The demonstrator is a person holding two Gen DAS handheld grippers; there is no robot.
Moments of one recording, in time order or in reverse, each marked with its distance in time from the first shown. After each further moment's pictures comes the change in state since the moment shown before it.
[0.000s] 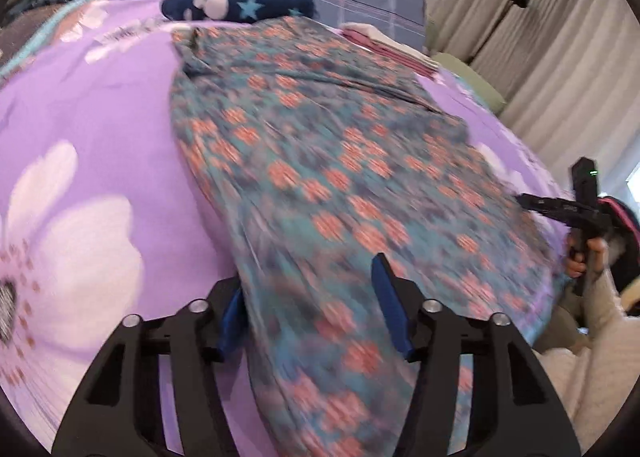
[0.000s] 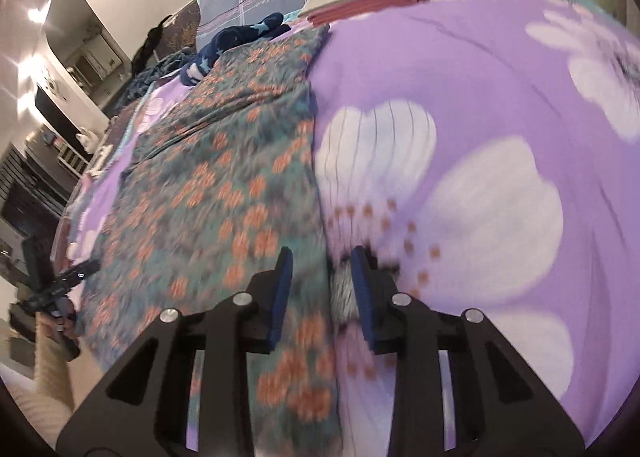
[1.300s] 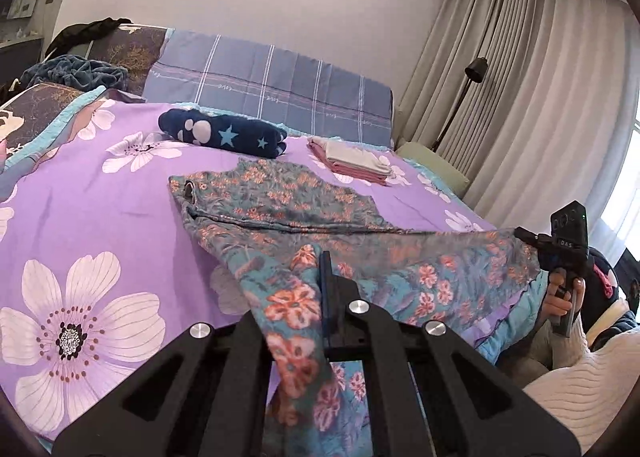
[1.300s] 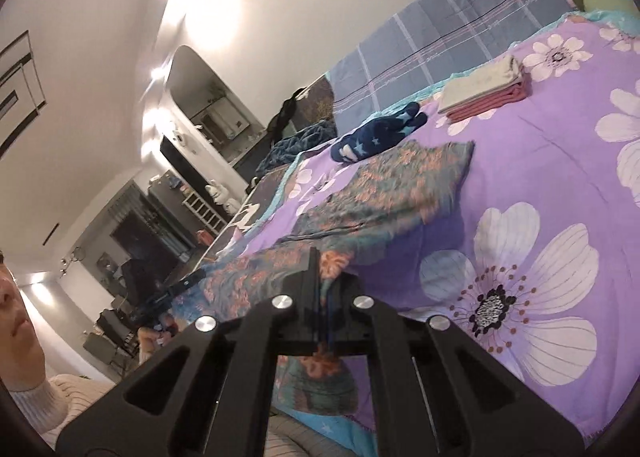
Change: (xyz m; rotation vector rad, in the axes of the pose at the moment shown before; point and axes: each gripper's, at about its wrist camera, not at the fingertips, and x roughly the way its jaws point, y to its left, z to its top) left arm -0.136 -0.064 0.023 0.043 -0.371 -0.020; right arm -0.134 0.055 0.019 -0.064 -0.271 0.448
